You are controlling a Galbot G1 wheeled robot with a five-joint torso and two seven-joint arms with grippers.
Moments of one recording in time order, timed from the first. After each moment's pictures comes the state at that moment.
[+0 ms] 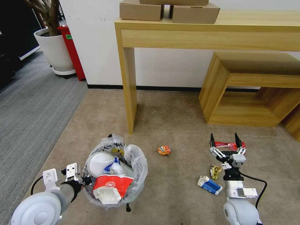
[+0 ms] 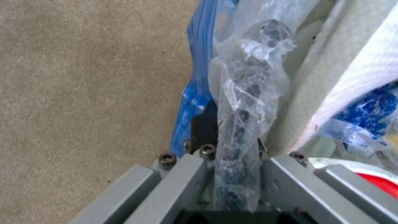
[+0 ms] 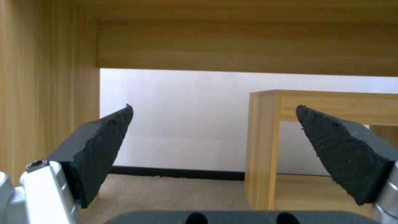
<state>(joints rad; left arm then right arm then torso) 1.64 -0.94 -0.65 -2.34 -1.32 0.70 -0.72 -1.48 1.30 0.58 1.81 0.22 0.59 0.03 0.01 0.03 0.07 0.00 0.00</state>
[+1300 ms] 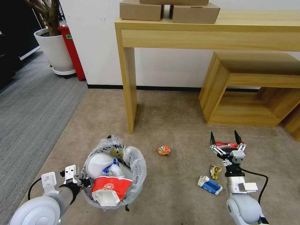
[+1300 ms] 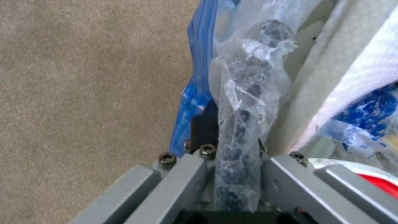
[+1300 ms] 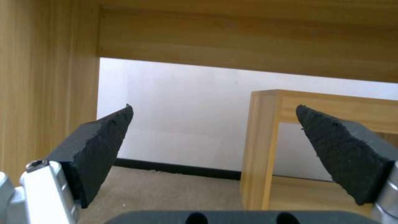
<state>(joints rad) 1.68 -0.97 -0.67 -2.34 -1.23 0.69 -0.67 -1.44 1.23 0.57 1.77 0.22 0.58 0.05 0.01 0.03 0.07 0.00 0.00</state>
